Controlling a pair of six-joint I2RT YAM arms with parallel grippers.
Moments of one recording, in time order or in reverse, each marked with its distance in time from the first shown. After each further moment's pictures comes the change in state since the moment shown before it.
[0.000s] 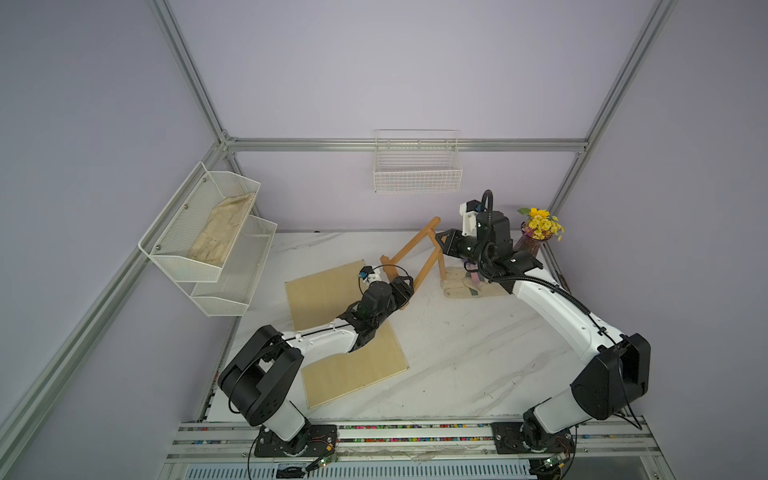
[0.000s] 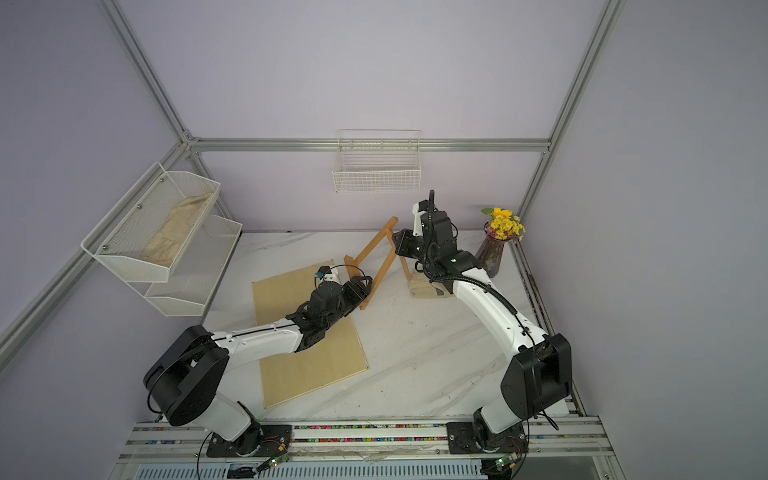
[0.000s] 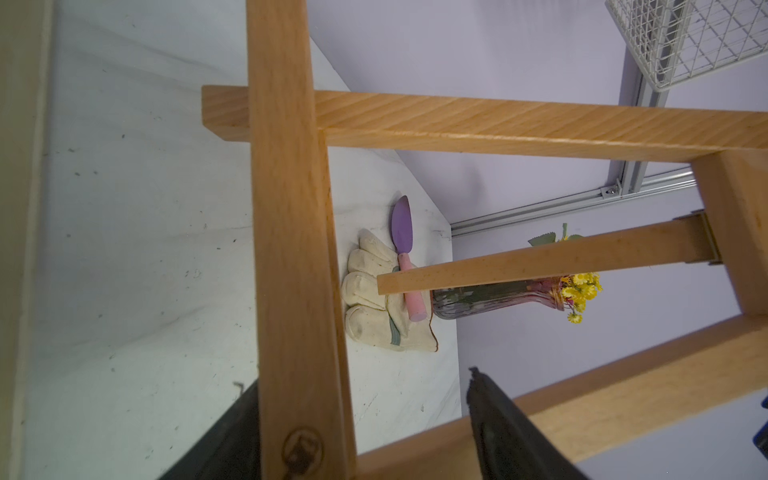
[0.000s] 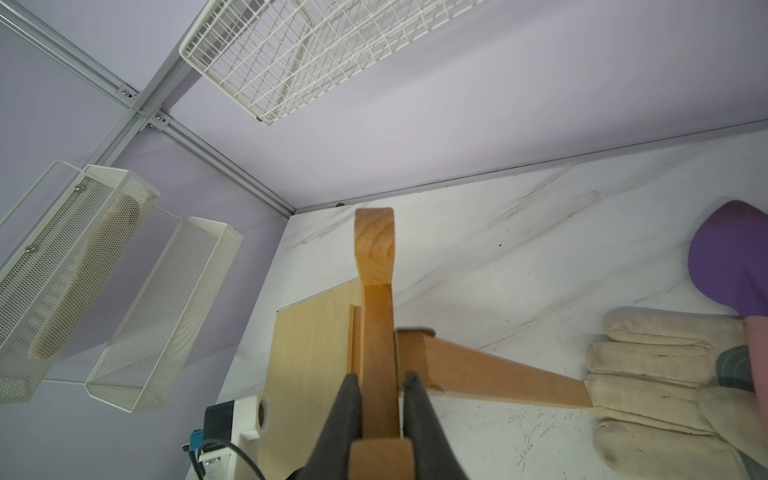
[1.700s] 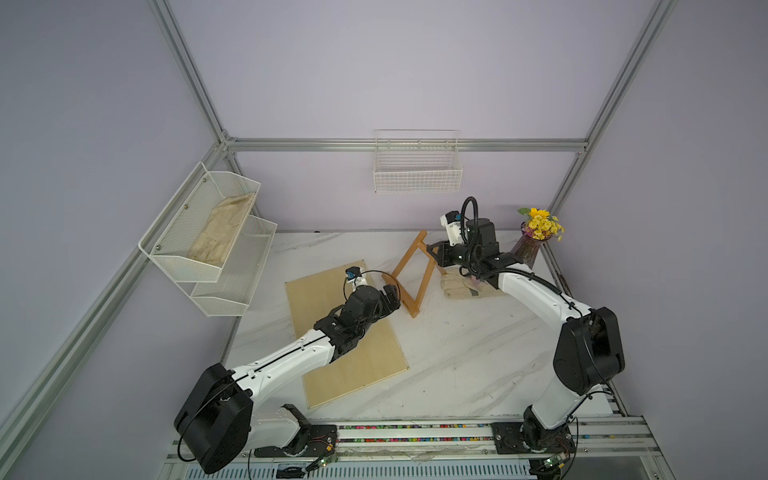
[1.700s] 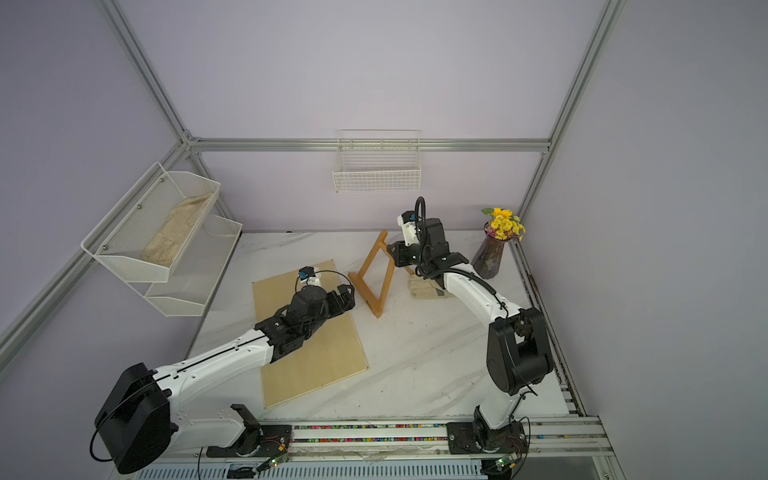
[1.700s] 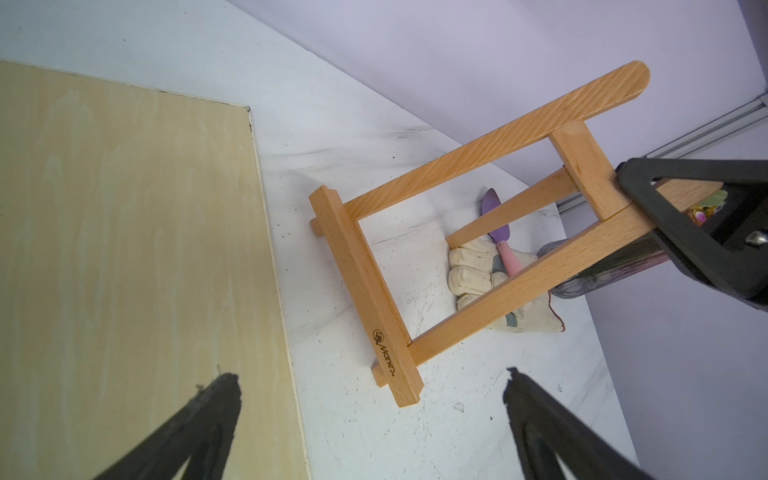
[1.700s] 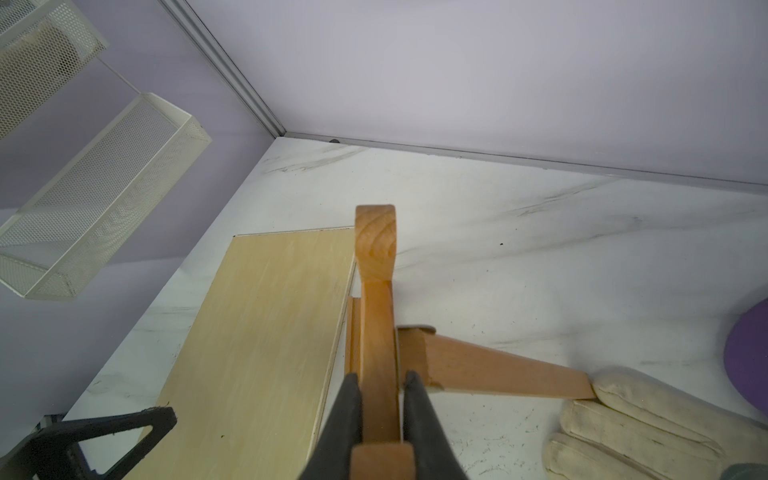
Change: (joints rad) left arm 0.002 -0.266 -0.018 -0.407 -0.161 0.317; right arm -0.050 0.154 -0.043 0.087 -0.164 -0.355
